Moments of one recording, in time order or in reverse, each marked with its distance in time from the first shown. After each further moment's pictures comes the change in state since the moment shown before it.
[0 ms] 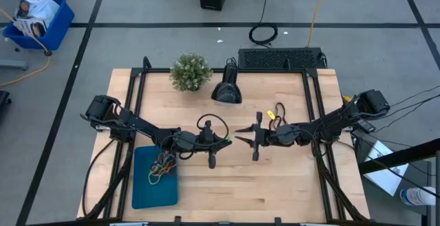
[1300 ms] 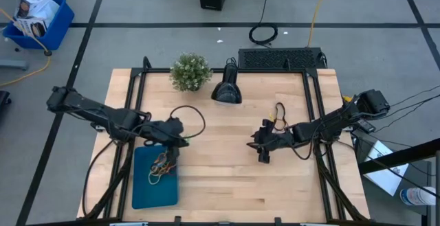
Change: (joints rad) left arm -0.009 -0.630 0.001 -1.263 0.262 -0.437; right arm -0.001 -0.001 0.000 -0.723 -0.079 0.454
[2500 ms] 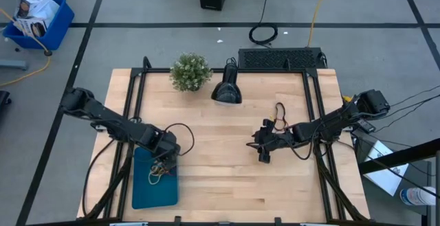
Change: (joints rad) left arm -0.105 0.275 -0.001 -0.450 0.208 -0.474; right arm -0.002 0.000 0.000 -0.019 0.003 0.006
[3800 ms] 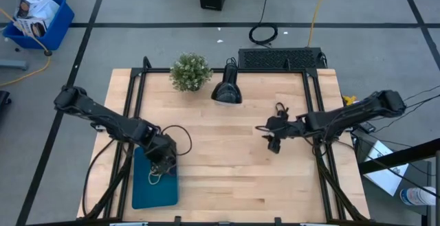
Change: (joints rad) left arm 0.010 -0.121 0.000 -0.016 0.211 0.025; right arm -0.100 -0.301 0.007 -0.403 -0.067 0.177
